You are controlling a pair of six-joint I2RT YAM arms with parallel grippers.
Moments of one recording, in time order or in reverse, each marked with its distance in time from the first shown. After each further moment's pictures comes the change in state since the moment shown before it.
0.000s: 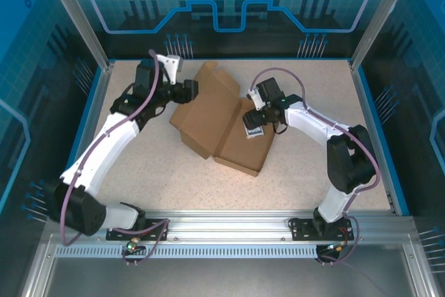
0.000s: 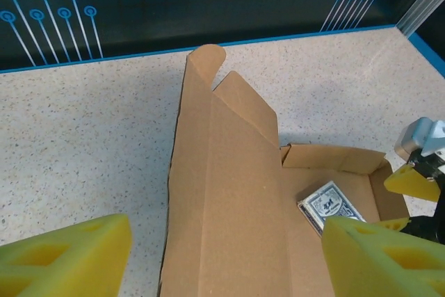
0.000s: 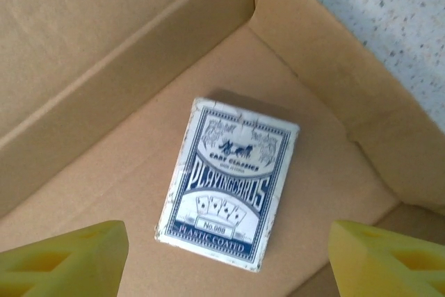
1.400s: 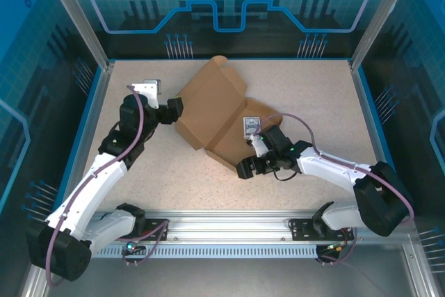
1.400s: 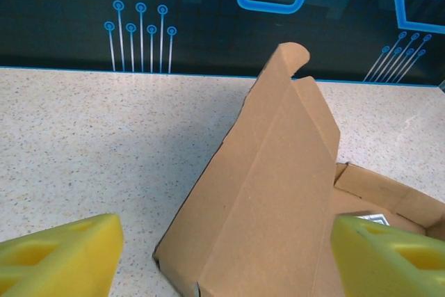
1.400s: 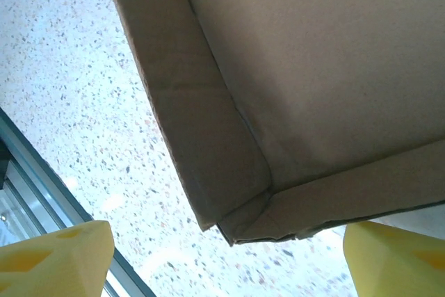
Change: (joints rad) left arm 0.025 -0.311 -0.385 0.232 -0.164 -0.075; right arm 0.208 -0.365 -0.557 0.173 -0.382 0.373
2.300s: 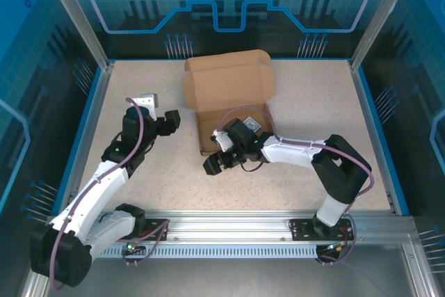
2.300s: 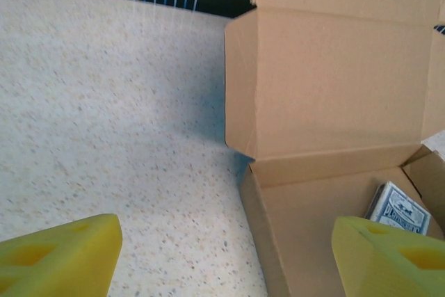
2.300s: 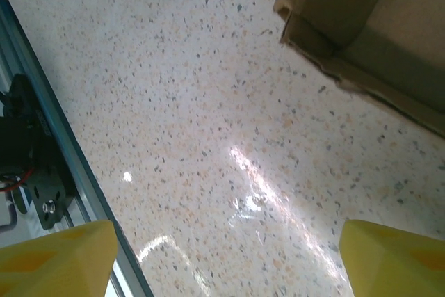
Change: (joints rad) left arm 0.031 -0.020 -0.173 0.027 0.016 -0.106; right arm 0.172 0.334 0.296 0.132 -0.058 -0.003
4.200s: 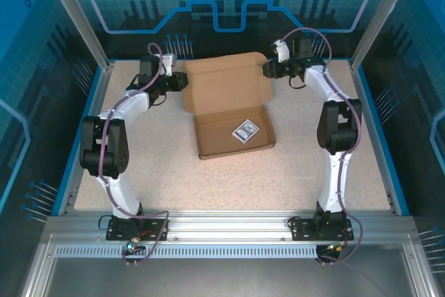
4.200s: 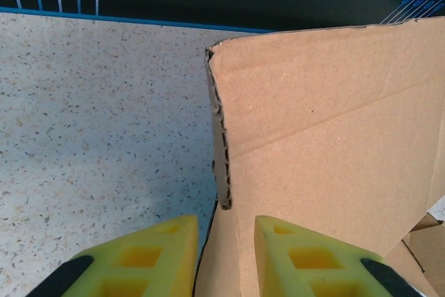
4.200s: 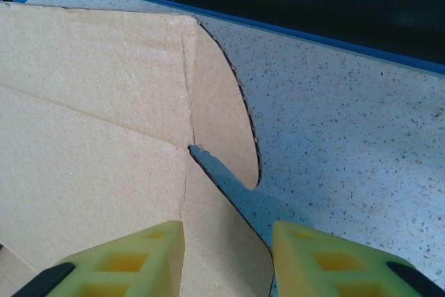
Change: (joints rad) left arm 0.187 0.876 0.664 0.096 0.461 0.124; right arm -0.742 0.525 0.959 -0.243 -0.088 -0.461
